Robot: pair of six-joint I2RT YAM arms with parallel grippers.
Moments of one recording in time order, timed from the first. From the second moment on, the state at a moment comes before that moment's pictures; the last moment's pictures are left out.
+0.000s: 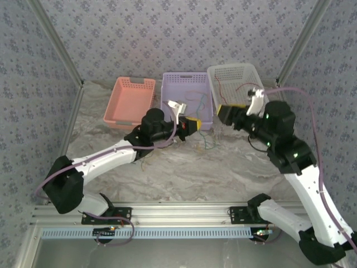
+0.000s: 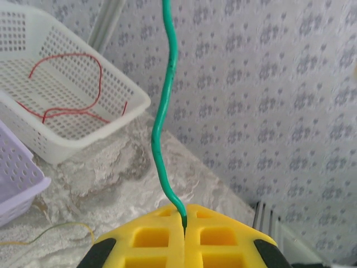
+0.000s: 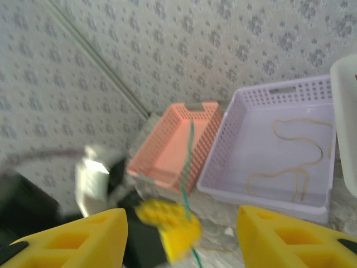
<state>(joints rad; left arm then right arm) -0.81 1.42 0.98 0.34 0.38 -0.57 0.47 0.88 1.19 -0.58 -0.17 0.46</state>
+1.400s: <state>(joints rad) -0.76 1.31 1.16 -0.15 0.55 -0.14 0.41 1.31 1.15 -0.79 -0.48 0.44</state>
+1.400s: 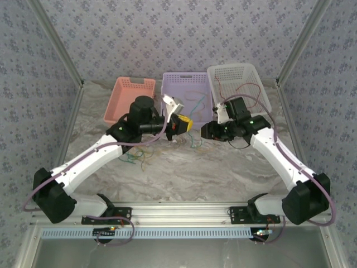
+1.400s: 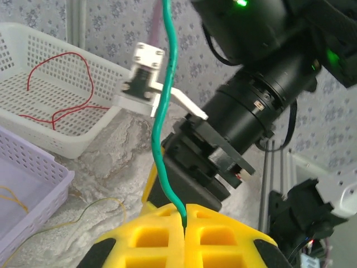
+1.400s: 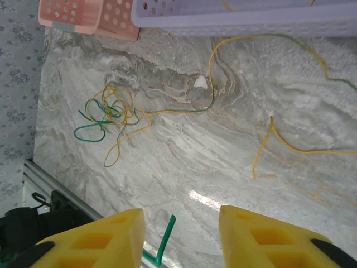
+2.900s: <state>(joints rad) -0.92 1.38 1.25 -0.33 0.38 0.17 0.43 1.43 1.11 -0.79 -0.56 0.50</state>
